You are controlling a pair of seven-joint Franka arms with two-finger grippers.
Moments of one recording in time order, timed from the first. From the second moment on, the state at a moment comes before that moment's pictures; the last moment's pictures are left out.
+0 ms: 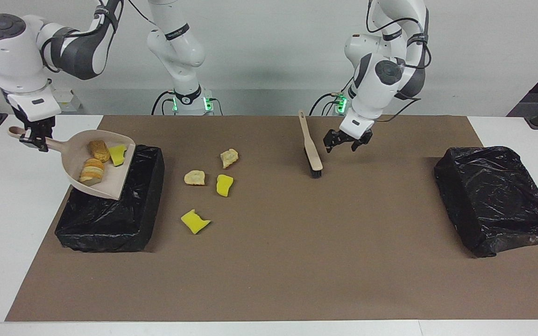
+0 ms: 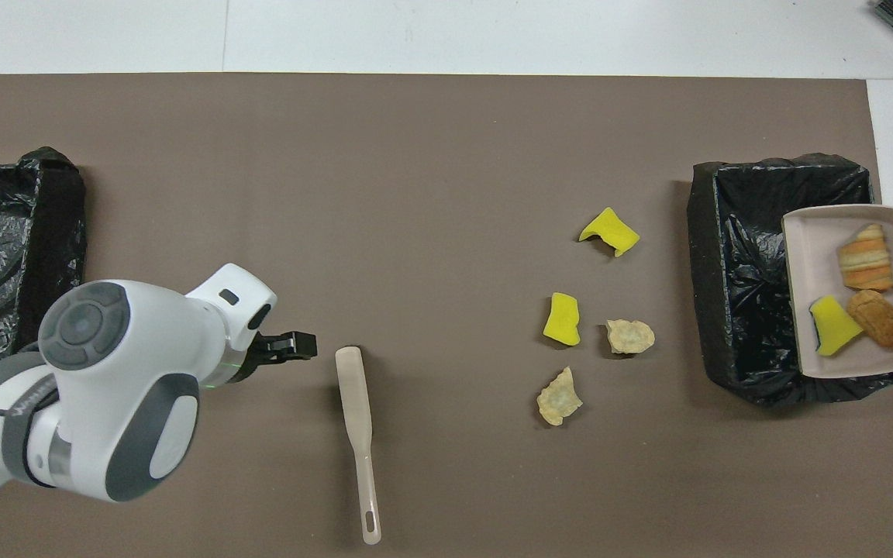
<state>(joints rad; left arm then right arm) -0.31 -0.12 -0.05 -2.25 -0.16 2.12 -0.36 -0.48 -0.03 0.17 -1.86 -0.40 1.98 -1.77</state>
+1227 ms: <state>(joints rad) -0.02 0.03 -0.07 -1.62 0.00 1.65 0.09 -0.23 -0.02 0.19 -1.75 -0.77 1.76 -1.45</state>
